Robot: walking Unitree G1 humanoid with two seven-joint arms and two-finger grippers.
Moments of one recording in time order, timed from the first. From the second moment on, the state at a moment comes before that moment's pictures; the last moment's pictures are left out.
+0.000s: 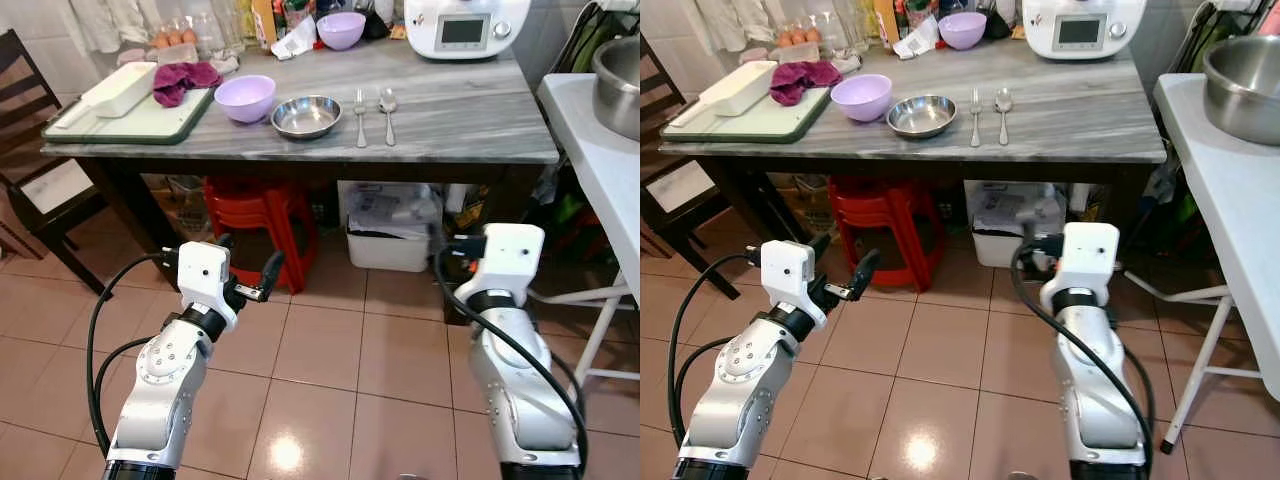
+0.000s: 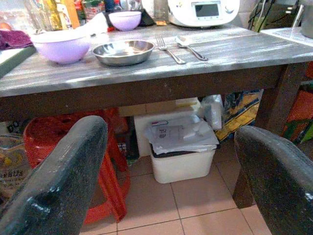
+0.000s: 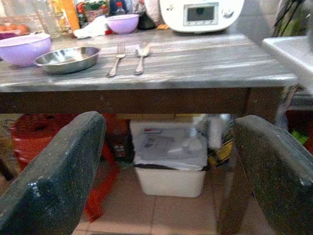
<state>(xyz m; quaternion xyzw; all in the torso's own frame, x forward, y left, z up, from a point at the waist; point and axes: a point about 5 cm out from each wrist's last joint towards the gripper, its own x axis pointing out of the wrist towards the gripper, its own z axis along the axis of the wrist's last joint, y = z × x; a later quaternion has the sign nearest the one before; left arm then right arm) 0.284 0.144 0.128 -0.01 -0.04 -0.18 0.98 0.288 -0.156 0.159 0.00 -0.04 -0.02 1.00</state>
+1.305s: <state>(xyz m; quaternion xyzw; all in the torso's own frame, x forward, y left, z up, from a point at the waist) 0.281 0.135 0.129 -0.03 -0.03 -0.20 0.98 0.285 -0.153 0.156 0.03 -0.04 -0.01 1.00</state>
